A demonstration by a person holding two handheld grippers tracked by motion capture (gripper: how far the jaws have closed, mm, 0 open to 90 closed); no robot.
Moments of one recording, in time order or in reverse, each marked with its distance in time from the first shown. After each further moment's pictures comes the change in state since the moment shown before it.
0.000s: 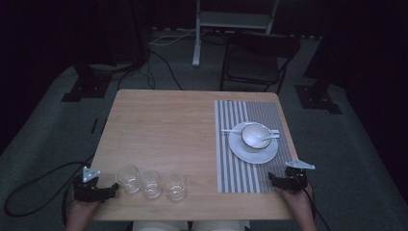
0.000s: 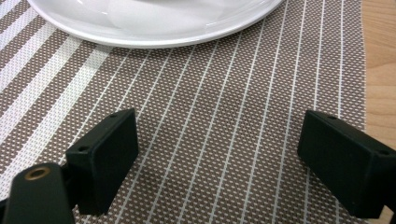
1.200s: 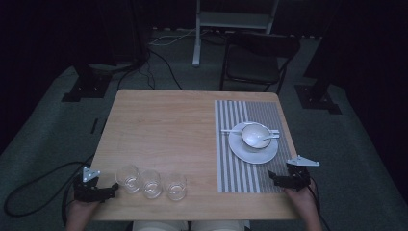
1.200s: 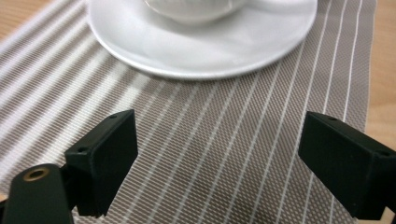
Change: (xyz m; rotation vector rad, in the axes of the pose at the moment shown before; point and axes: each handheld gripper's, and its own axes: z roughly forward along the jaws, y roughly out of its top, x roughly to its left) left arm 0.000 0.000 0.000 0.000 -0.001 0.001; right arm 0.002 0.019 -0.021 -0.044 0.093 -0.061
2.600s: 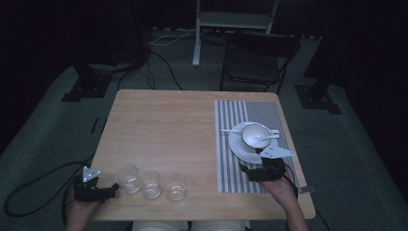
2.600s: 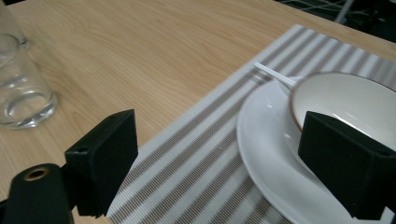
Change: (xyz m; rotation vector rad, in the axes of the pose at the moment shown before) left arm 0.000 0.000 0.000 0.000 0.000 0.000; right arm 0.094 0.075 -0.011 -0.158 0.231 -0.257
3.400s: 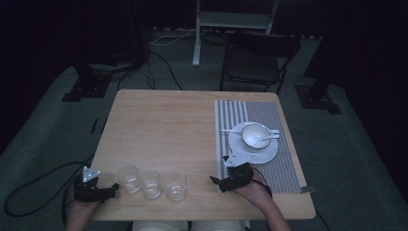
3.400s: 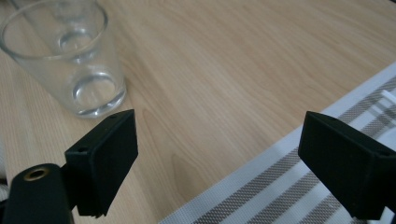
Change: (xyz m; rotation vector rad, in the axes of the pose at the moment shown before) left arm 0.000 0.000 0.000 0.001 -0.002 0.003; right arm 0.063 0.013 0.057 0.082 0.167 -0.162
